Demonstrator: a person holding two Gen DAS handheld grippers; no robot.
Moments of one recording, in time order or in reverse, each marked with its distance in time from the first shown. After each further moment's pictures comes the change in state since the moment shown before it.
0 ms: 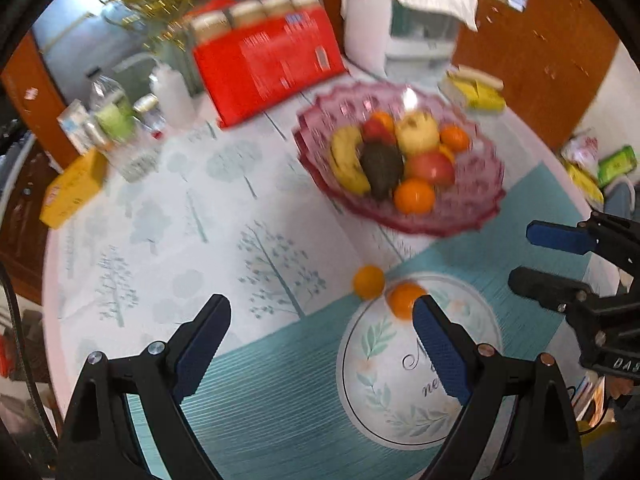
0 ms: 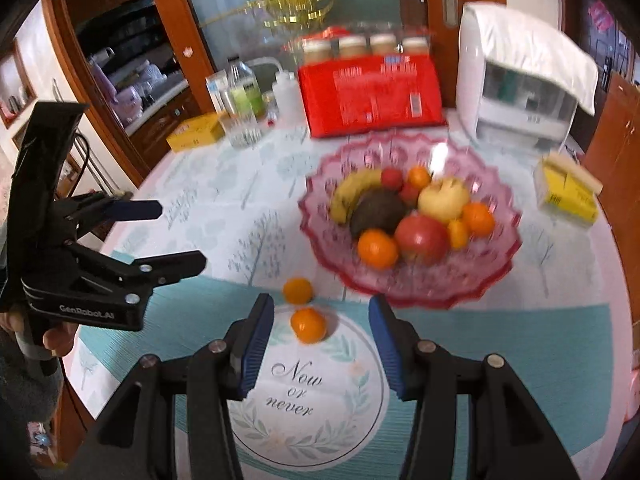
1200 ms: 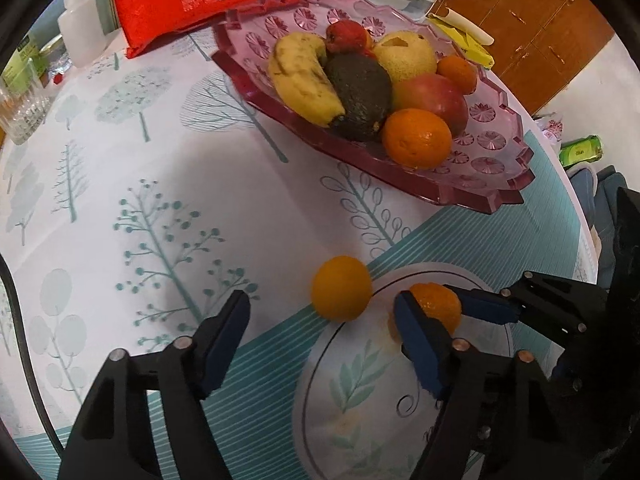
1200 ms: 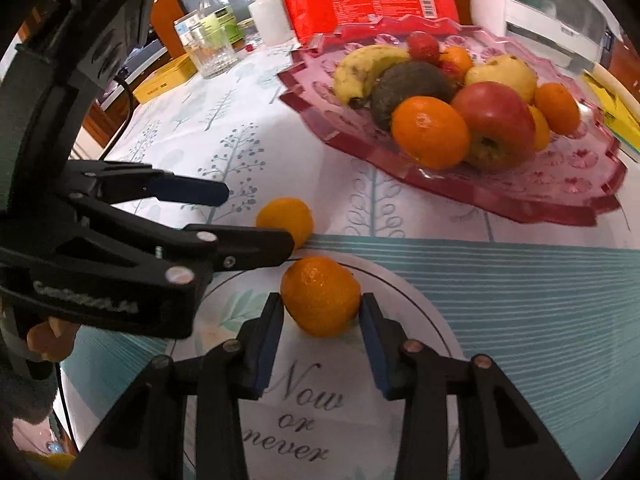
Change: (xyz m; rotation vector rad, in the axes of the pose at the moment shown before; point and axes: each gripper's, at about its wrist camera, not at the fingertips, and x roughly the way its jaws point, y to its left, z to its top) left arm 0.128 -0.009 0.004 -0.005 0.141 -0.240; right arm 0.114 -0.001 -0.041 0.075 0.109 0.008
